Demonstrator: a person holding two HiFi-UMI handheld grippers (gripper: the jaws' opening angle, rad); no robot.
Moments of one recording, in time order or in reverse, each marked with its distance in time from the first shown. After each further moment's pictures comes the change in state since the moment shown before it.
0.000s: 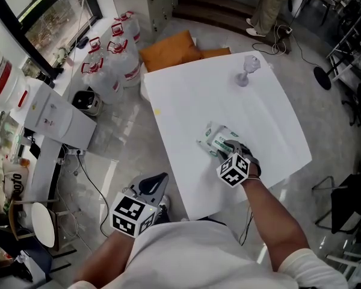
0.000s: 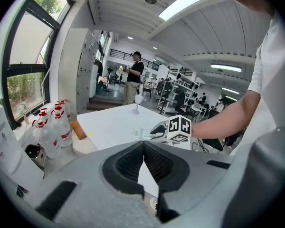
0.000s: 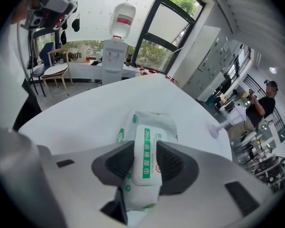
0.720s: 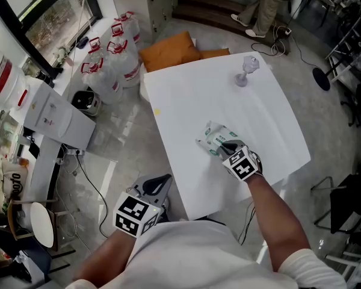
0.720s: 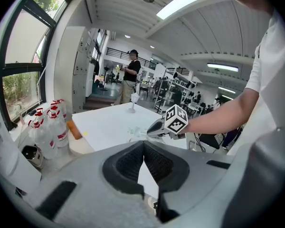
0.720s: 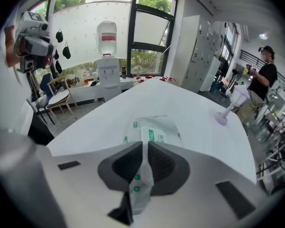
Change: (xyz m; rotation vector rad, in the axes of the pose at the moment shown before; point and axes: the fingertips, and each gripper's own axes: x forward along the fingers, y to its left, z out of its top) left arm 0.004 -0.014 -0.004 0.014 0.009 -0.038; right arm -0.015 -0.007 0.008 0.207 -0.087 0.134
